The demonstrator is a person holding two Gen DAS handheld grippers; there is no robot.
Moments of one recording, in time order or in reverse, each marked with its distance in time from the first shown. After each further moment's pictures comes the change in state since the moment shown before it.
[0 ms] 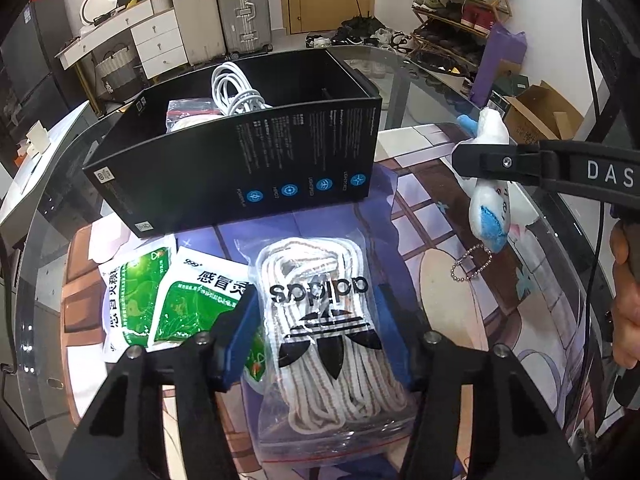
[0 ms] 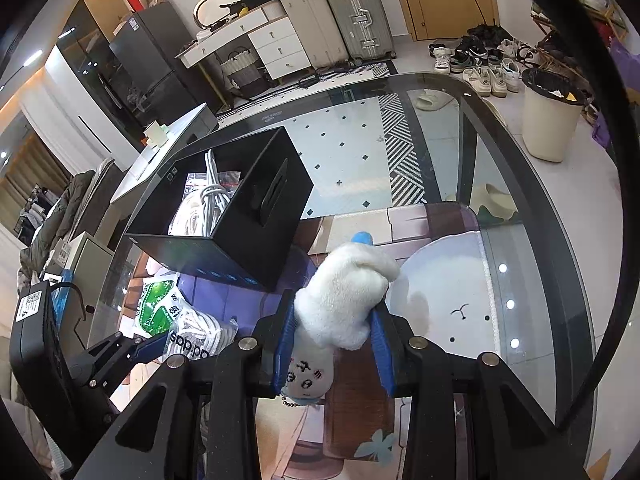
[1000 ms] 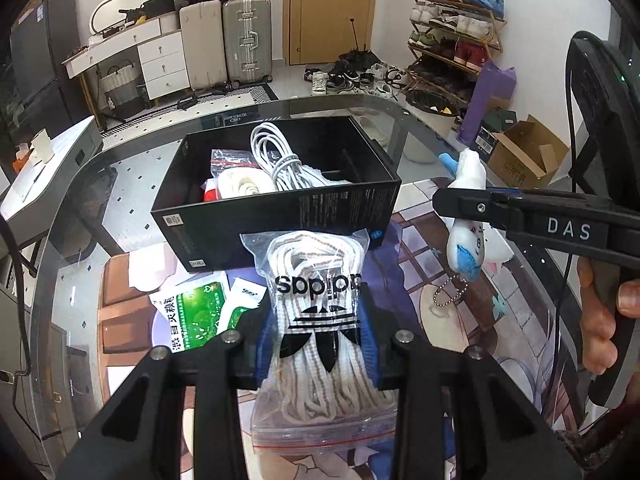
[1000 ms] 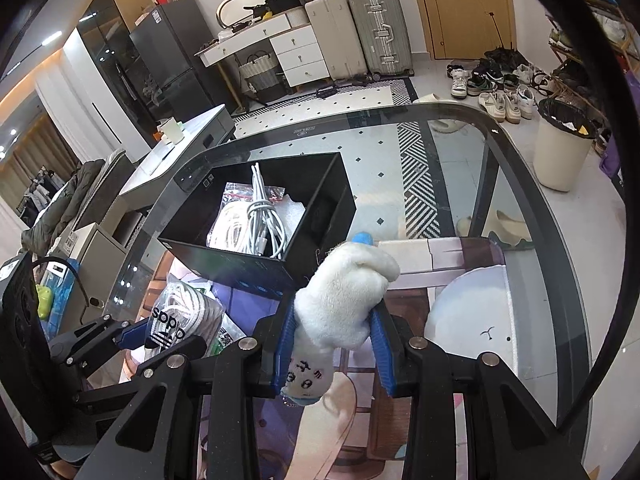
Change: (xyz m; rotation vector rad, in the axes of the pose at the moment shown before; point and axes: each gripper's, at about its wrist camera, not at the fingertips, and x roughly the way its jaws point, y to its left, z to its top) left arm -0.053 0.040 0.008 -0.033 -0.122 -0.055; right arm -0.022 0.040 0.013 -0.085 -0.049 0.007
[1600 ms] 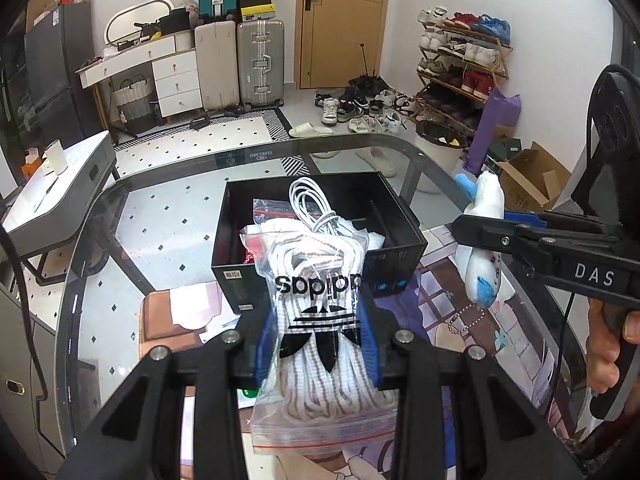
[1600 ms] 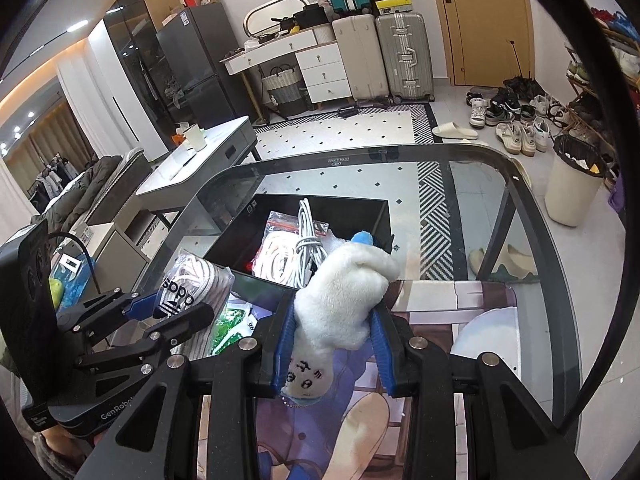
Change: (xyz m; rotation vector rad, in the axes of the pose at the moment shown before) left arm -0.024 0.025 0.029 -0.021 -0.085 0.017; right arm -0.032 0.036 0.021 -0.081 -0.059 0.033
